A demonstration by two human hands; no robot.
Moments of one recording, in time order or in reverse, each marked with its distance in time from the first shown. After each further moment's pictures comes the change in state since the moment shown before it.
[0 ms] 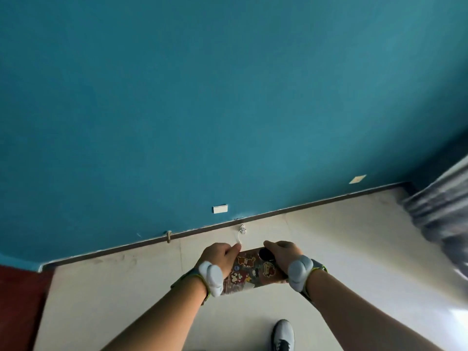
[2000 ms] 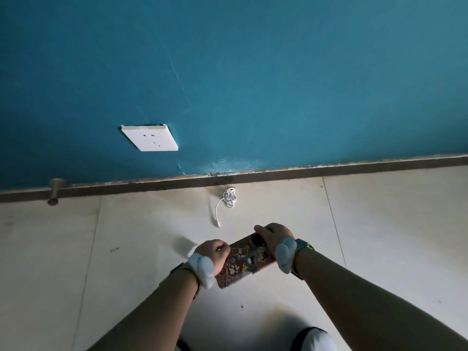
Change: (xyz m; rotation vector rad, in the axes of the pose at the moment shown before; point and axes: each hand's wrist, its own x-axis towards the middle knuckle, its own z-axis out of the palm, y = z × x) left_hand 0.542 -0.266 0.457 -0.058 -0.114 -0.344; right_hand 0.772 0.252 0.146 -0.378 -0.224 -0.145
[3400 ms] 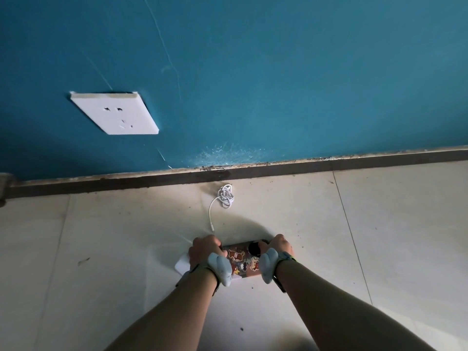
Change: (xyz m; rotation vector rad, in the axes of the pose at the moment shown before) left_hand 0.121 -0.036 0.056 0.096 0.146 -0.248; right_hand 0.089 0.049 0.062 -0.023 0.181 0.288
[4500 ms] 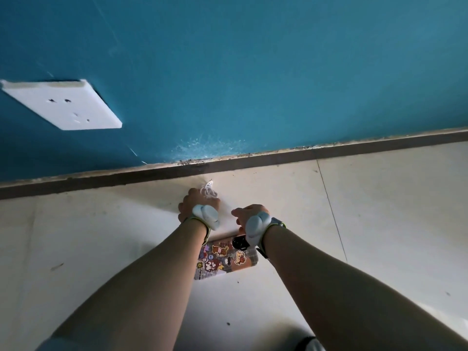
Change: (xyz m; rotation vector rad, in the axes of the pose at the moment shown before) left_hand 0.040 0.075 -0.045 -0.204 0.124 0.049; right_hand 0.011 -0.055 -0.033 0.329 -0.273 -0.082
